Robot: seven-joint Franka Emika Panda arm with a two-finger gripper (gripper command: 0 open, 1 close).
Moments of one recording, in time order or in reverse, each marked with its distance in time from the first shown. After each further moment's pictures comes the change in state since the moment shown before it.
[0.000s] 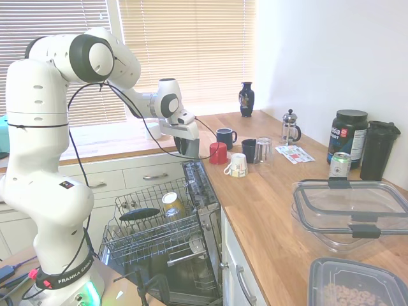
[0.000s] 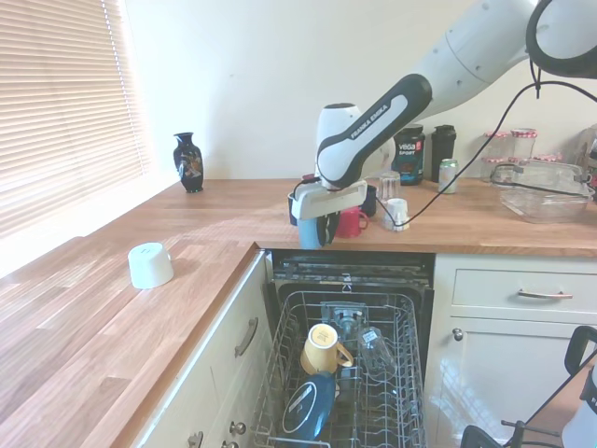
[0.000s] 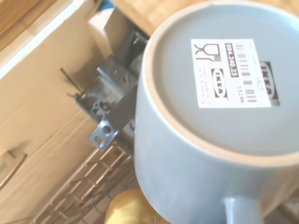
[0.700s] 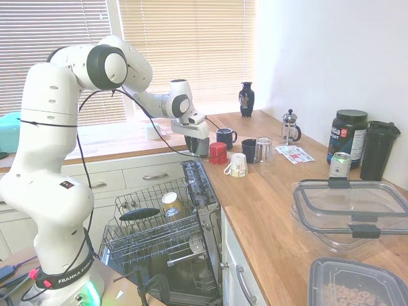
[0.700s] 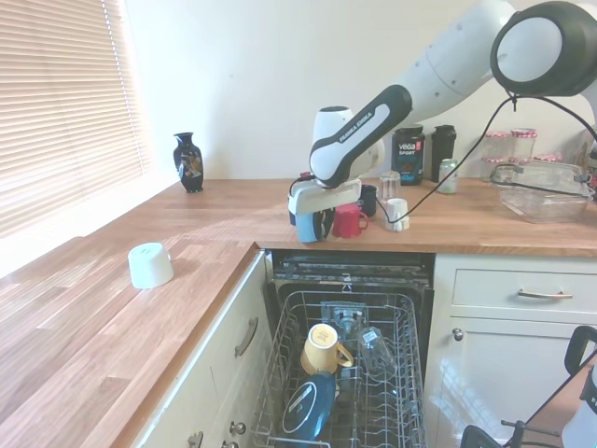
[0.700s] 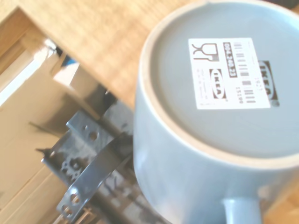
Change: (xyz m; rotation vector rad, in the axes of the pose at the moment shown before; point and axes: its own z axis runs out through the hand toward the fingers) arm 0.050 -0.023 0.017 -0.010 0.015 0.040
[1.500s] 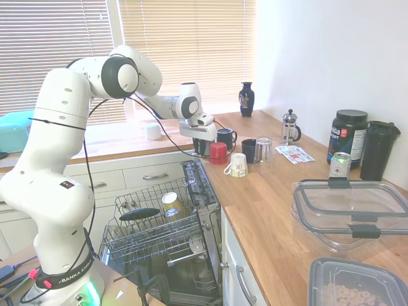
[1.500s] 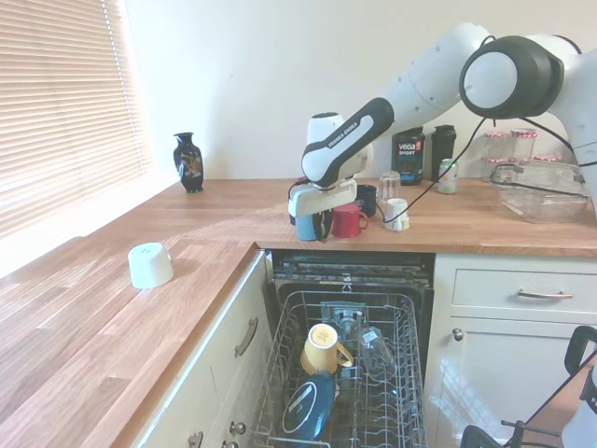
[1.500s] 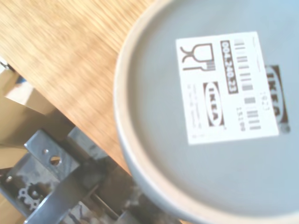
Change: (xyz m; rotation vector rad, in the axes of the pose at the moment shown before) arm 0.030 -0.010 0.032 -0.069 -0.017 -0.019
